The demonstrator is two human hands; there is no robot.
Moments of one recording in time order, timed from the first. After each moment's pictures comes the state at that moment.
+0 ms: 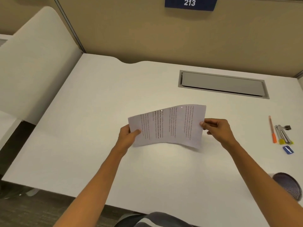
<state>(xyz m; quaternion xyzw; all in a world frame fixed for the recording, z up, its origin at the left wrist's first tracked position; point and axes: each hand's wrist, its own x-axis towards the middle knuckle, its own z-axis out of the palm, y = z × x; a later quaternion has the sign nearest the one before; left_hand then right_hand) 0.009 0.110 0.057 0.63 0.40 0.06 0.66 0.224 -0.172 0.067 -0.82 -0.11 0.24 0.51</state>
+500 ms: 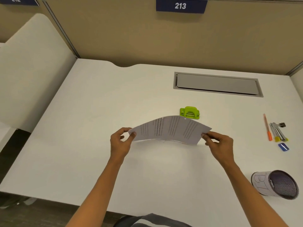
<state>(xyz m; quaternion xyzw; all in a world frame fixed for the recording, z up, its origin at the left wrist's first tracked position) -0.003 0.099 0.059 0.70 0.40 0.19 0.56 0.177 -0.202 0.047 -0.83 -0.09 0.10 0.55</state>
